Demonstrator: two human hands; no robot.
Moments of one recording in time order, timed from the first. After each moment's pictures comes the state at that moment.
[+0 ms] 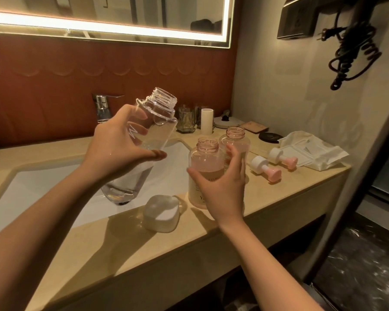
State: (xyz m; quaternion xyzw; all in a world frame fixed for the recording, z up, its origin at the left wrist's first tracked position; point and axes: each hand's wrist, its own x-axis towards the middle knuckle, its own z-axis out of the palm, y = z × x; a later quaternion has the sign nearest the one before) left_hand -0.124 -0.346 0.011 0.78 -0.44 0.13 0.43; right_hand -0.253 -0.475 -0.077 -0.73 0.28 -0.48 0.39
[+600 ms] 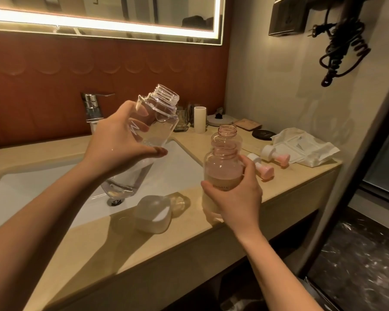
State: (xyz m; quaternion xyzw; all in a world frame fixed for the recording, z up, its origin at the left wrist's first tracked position) left_hand -0.125 -0.363 0.013 0.77 -0.46 0.13 0.41; right_hand -0.288 -0.495 -0.090 -0.73 0.30 -0.49 0.38
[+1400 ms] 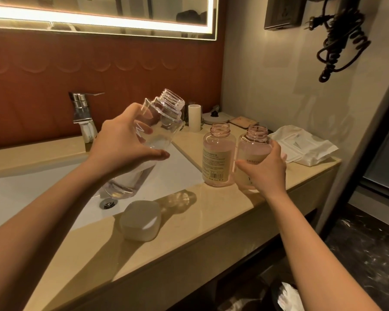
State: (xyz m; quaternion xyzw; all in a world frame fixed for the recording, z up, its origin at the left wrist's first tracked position) left_hand -0.125 -0.393 0.009 0.79 -0.46 0.11 0.39; right_hand -0.299 -0.596 -0.070 -0.73 0.41 -0.43 0.35
